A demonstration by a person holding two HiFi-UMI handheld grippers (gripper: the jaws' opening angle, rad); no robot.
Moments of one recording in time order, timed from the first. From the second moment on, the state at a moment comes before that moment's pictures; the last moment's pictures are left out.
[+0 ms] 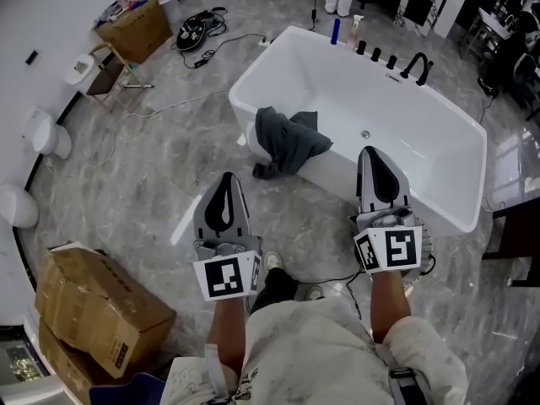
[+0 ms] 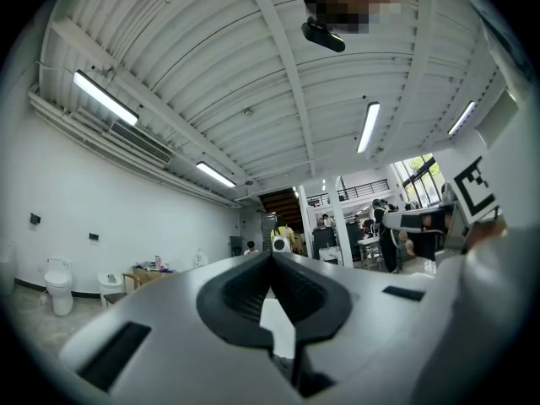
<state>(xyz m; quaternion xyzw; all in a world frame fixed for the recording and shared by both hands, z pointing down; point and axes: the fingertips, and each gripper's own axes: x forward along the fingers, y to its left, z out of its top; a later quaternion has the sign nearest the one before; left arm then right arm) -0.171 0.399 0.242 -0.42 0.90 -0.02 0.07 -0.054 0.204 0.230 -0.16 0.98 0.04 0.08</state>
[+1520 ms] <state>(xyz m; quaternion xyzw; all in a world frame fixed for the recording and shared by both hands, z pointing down) -0.319 0.271 0.230 -0.55 0.83 0.01 0.09 -0.145 0.120 0.212 -0.30 0.94 0.04 0.12</state>
